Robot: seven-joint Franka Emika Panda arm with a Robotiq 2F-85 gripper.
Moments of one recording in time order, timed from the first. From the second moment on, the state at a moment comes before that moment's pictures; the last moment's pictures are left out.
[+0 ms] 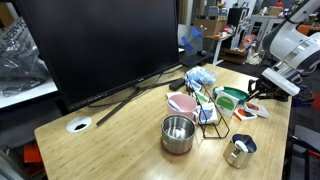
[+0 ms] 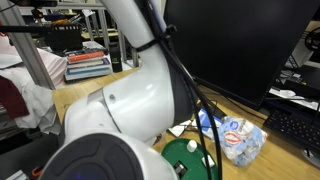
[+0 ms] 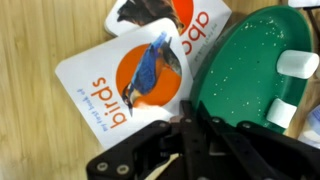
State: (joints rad) arm -0.06 0.21 -0.41 -2.59 1.44 2.76 -0.30
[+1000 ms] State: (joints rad) arm -0.01 0.16 -0.40 -2.52 1.63 2.80 -0.46
